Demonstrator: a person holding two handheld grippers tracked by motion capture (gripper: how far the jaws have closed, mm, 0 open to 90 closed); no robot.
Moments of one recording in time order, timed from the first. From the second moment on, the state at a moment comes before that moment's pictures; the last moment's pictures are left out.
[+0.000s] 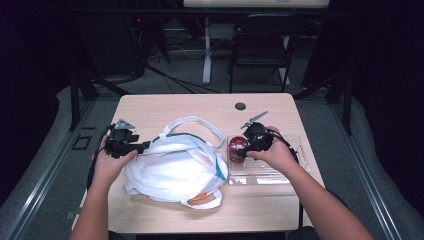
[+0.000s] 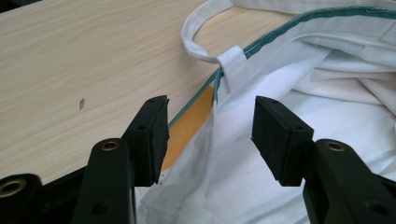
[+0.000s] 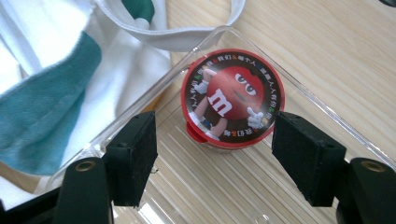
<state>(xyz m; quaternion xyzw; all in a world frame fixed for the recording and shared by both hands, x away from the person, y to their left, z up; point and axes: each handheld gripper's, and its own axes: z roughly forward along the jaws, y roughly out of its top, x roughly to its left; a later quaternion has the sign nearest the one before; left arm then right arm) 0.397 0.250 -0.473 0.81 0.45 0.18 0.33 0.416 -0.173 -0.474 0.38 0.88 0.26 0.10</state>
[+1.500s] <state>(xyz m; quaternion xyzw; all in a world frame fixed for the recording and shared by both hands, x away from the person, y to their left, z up) 0.396 0.250 -0.473 0.80 0.46 0.19 0.33 0.327 -0.152 -0.467 0.31 0.88 0.33 0.13</state>
